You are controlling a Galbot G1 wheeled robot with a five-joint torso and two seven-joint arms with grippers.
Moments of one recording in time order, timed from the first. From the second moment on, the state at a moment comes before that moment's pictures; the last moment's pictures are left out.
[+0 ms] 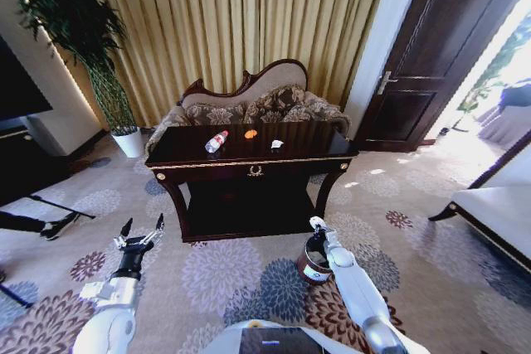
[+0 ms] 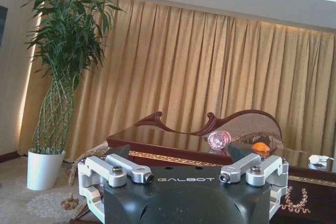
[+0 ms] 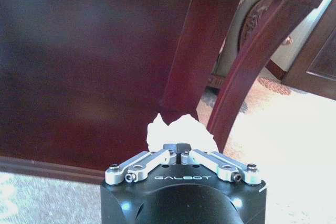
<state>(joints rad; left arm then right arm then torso) 1.74 -1.40 -0.87 -2.08 -0.50 -0.16 0.17 -0.90 1.34 0.52 0.82 -0.08 0.06 -0.08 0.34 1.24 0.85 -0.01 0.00</state>
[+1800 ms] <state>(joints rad) 1.73 -1.40 -0.86 -2.08 -0.50 -0.17 0.17 -0.99 1.31 0.54 1.06 0.09 -0.01 -0.04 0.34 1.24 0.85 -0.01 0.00</state>
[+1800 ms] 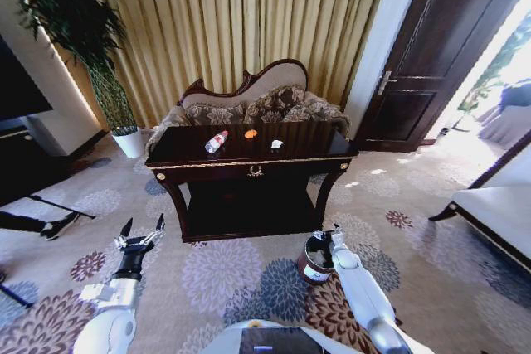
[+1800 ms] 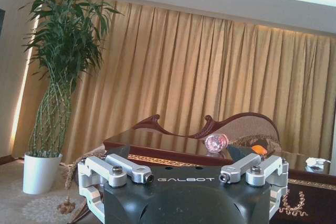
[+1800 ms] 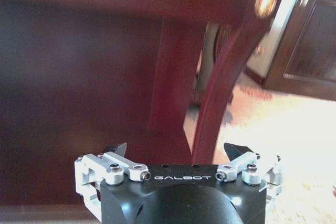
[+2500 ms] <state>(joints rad) 1.73 -1.40 -0.87 -2.10 -0.50 -0.16 0.13 -1.19 1.28 0.53 1.96 0.46 -0.28 0.11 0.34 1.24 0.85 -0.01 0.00</state>
